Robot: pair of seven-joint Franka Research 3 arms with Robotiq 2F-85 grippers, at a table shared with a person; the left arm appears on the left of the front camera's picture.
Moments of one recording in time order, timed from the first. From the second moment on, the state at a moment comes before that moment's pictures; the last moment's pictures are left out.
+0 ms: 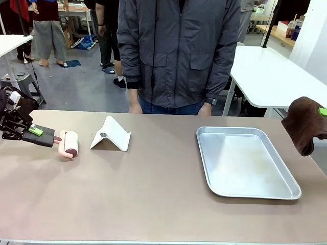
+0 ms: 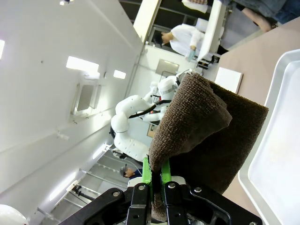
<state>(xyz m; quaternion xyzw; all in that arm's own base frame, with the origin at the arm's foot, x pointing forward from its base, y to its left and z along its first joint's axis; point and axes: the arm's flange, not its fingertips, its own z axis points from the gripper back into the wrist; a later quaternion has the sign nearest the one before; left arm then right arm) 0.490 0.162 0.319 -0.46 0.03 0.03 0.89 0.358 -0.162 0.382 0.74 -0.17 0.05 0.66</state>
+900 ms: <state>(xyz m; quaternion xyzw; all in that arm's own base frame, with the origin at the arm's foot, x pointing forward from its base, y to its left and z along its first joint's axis) 0.461 0.247 0.371 -0.54 -0.05 0.09 0.84 0.358 -0.162 0.382 0.74 -0.17 0.05 0.66</state>
